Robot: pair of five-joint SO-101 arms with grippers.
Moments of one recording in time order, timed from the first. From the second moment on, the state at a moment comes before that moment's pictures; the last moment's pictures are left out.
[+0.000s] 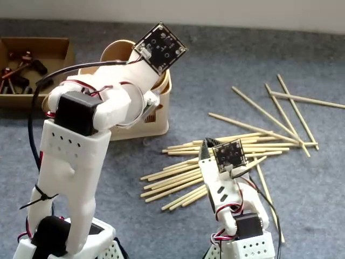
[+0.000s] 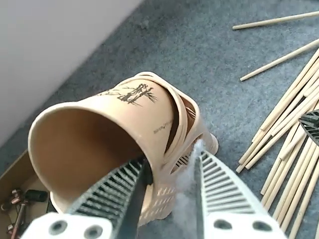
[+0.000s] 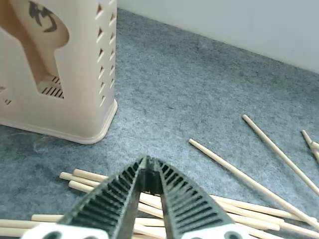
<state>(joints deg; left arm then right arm) 16.5 -18.5 -16.5 89.5 -21.3 -16.4 -104.7 95.9 37.6 13.6</state>
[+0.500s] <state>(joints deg) 16.5 -18.5 -10.4 76.5 -21.3 -16.4 -104.7 95.9 37.6 13.6</state>
